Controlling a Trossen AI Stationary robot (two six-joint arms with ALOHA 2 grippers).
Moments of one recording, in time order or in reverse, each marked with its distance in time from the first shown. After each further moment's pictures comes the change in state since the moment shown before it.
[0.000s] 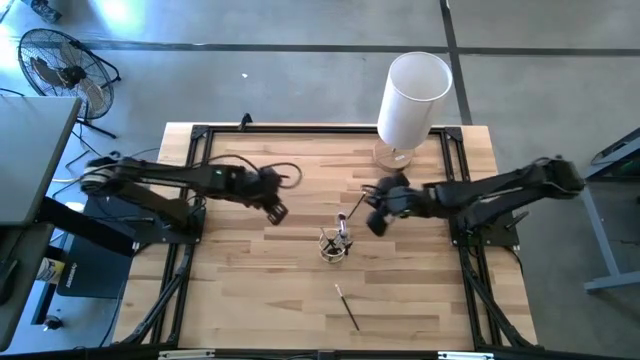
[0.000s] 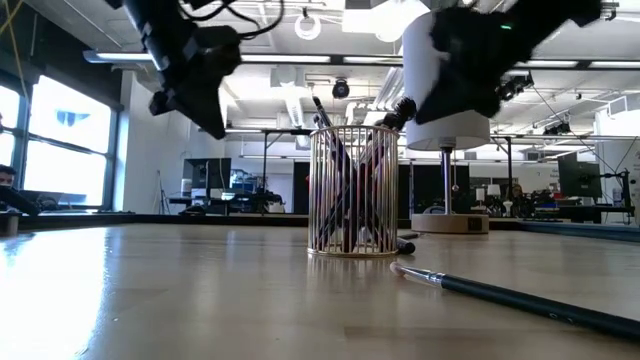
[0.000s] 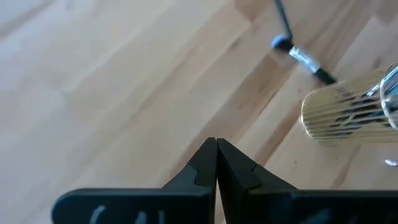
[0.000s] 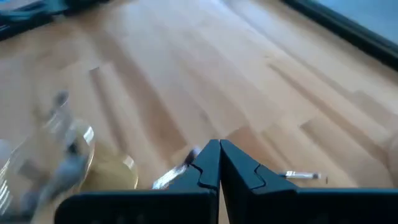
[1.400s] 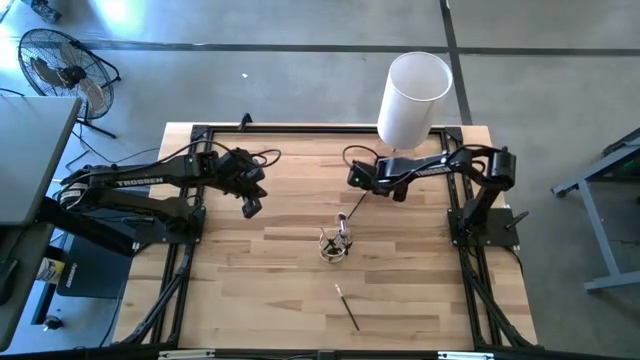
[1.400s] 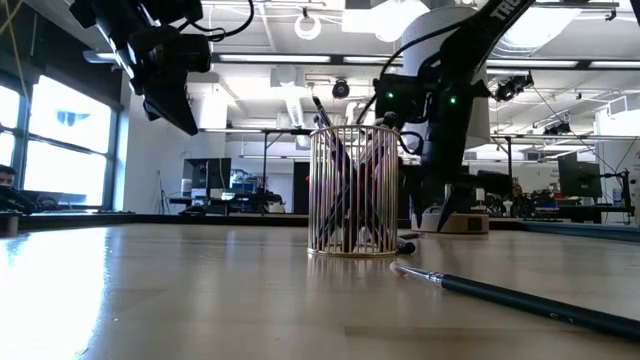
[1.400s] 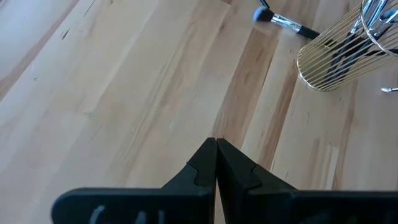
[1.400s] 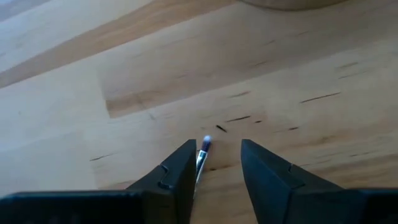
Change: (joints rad) left arm 0.223 -0.240 -0.151 -0.004 0.257 0.466; right arm -0.381 0.536 0.230 -0.333 -0.137 1.046
